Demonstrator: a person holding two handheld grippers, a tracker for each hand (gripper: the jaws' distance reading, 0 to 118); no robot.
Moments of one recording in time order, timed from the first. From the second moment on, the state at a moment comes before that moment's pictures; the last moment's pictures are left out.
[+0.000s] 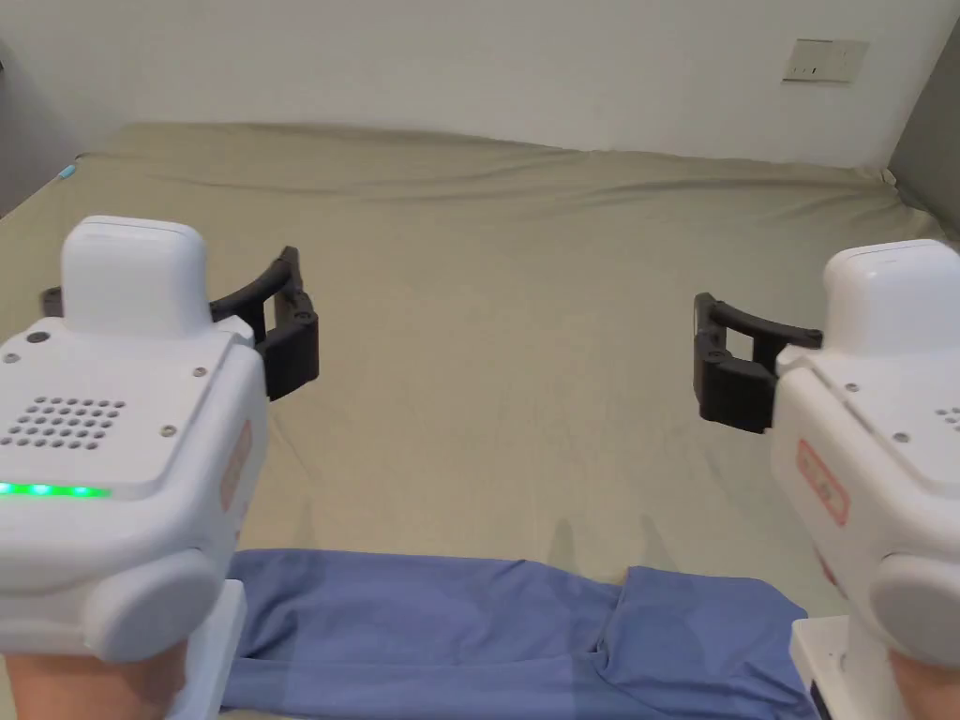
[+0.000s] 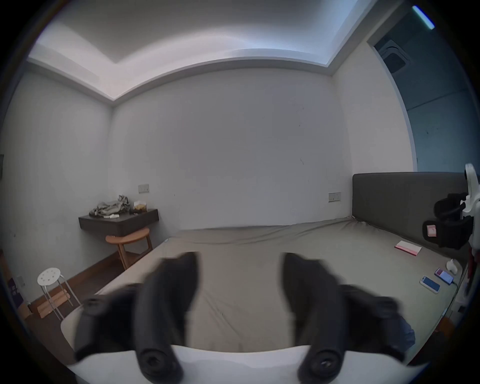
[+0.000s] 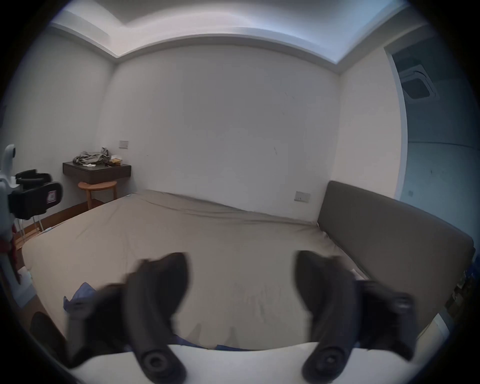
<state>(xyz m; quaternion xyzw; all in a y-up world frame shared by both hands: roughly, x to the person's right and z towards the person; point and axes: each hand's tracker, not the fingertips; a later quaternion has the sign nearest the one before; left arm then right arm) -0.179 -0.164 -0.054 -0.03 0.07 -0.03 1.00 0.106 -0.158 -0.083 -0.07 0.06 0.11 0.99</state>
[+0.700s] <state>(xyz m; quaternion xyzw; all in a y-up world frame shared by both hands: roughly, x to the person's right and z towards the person) -0.162 -0.190 -0.085 -0.06 0.02 -0.07 1.00 0.075 -0.183 -0.099 -0.05 0.05 0.14 0.99</state>
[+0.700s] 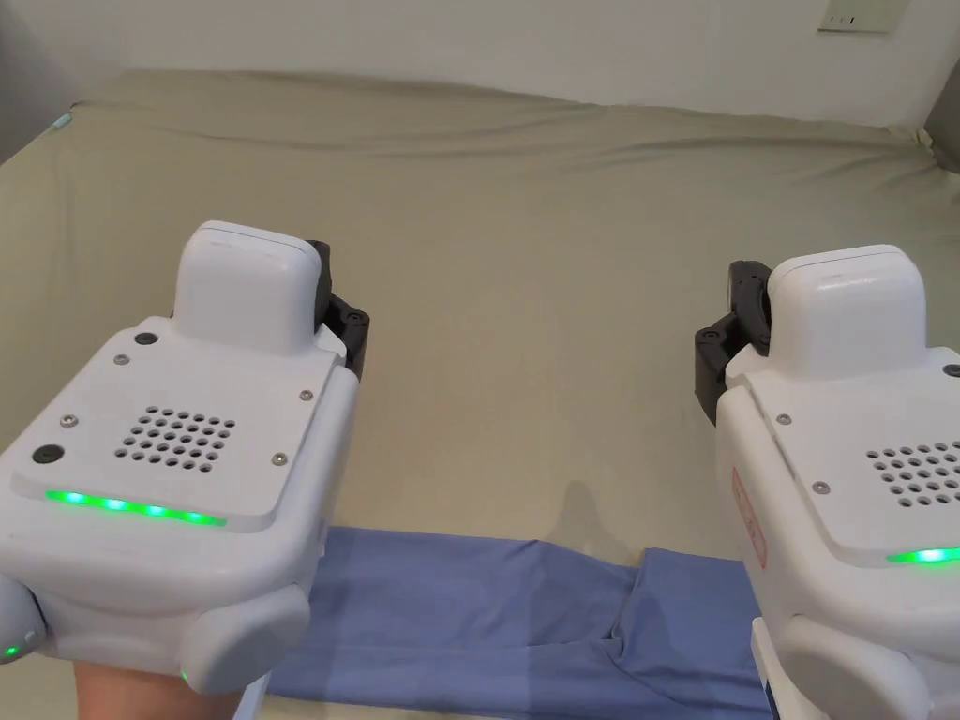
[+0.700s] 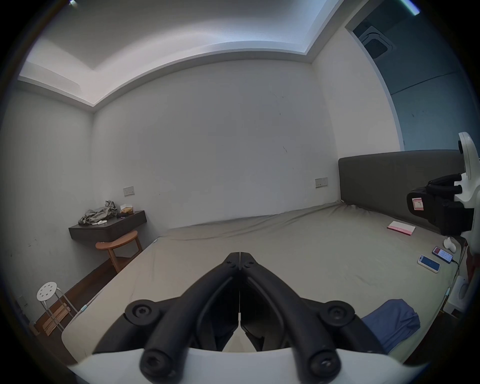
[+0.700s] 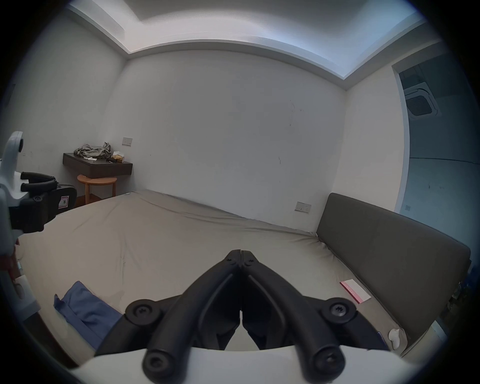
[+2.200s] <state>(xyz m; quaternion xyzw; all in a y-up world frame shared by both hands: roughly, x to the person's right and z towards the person) -0.421 -0.515 -0.129 -0.44 -0.18 0.50 0.72 0.092 -0.228 -0.138 -0.19 0.06 0.15 0.97</state>
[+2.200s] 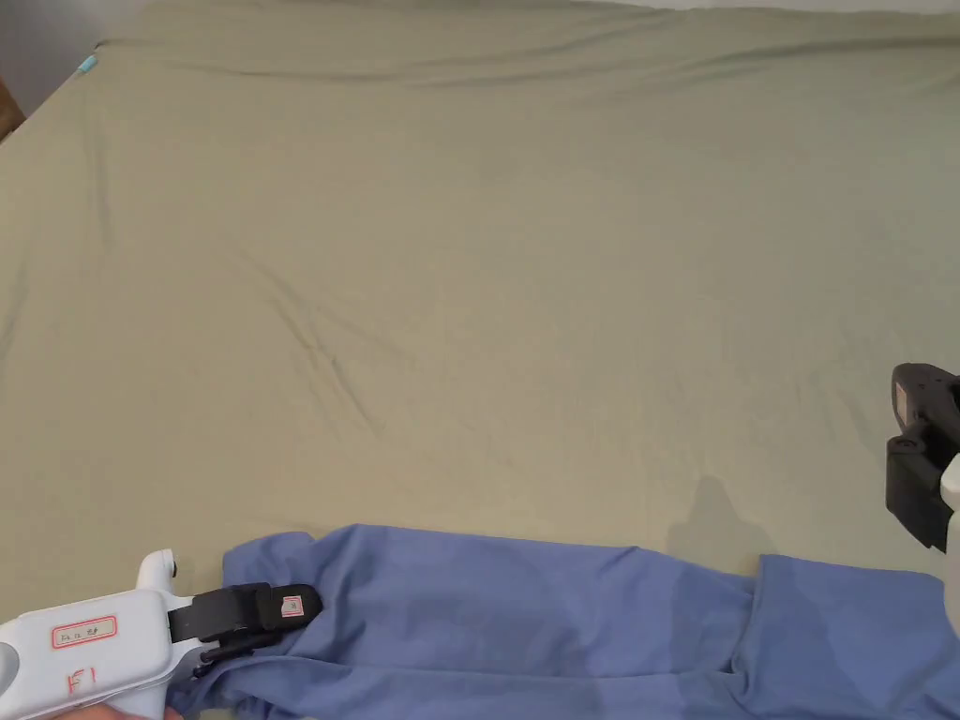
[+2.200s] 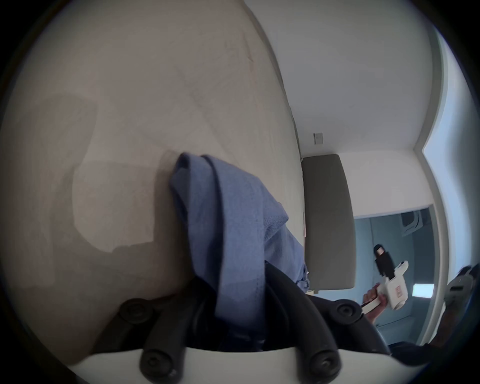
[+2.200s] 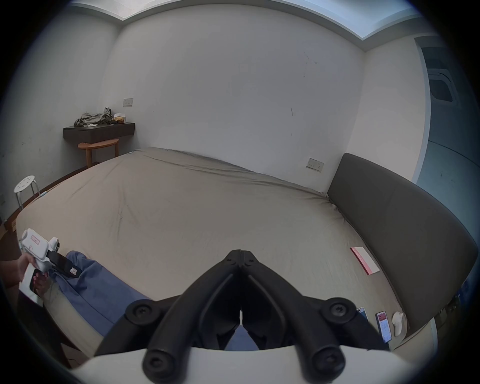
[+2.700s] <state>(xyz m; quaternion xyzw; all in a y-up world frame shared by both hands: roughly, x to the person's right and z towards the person) -0.430 -0.441 -0.125 -0.44 -0.14 0.42 0.78 0.098 -0.219 -0.129 -0.19 0.06 0.15 0.97</state>
